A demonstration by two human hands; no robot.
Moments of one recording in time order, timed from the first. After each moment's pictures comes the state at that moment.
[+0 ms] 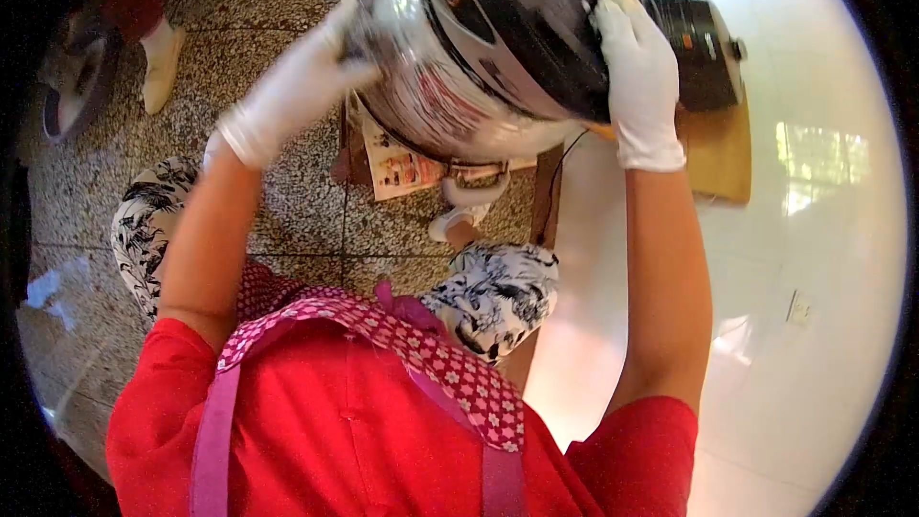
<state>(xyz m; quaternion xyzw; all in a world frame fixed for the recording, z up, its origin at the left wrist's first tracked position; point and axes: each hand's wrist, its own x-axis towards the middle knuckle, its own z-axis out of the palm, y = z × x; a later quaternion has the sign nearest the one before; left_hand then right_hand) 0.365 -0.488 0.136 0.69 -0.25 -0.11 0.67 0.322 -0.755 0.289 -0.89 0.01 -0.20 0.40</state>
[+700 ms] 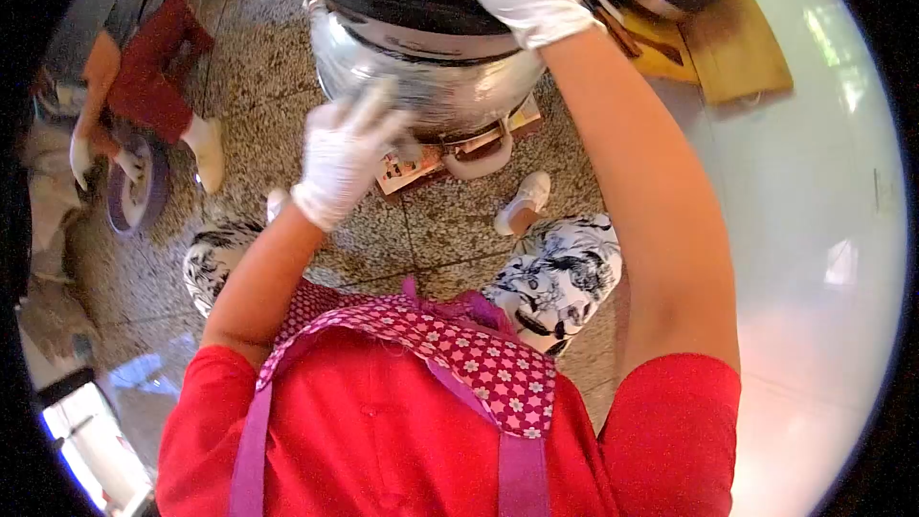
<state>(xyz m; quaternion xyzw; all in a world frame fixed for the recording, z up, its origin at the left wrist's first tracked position) 0.311 -0.514 0.131 0.81 -0.48 0.26 0.21 0.342 -0.758 0.269 -0.90 -0.13 -0.40 -0.03</state>
